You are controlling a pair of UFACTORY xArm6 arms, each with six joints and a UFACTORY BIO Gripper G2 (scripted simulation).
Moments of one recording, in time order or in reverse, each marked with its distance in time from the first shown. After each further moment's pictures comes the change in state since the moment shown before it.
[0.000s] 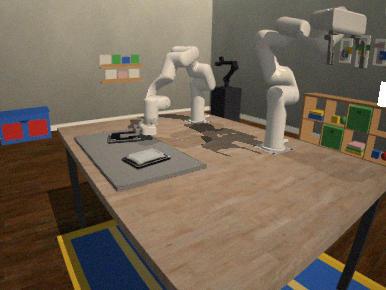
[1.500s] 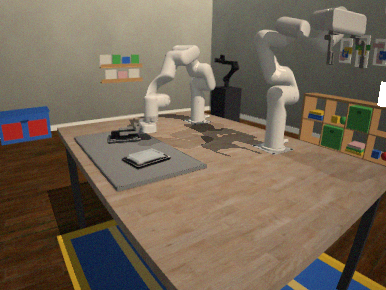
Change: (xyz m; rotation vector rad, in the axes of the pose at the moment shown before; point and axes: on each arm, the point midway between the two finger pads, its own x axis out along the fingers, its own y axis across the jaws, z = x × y) left arm 0.000 0.000 0.000 0.000 0.000 0.000; right arm 0.000 0.000 0.012 0.000 0.000 0.000
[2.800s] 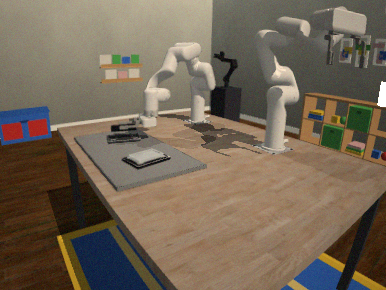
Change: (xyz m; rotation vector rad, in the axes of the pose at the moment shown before) left arm 0.000 0.000 0.000 0.000 0.000 0.000; right arm 0.000 0.000 0.031 0.000 0.000 0.000
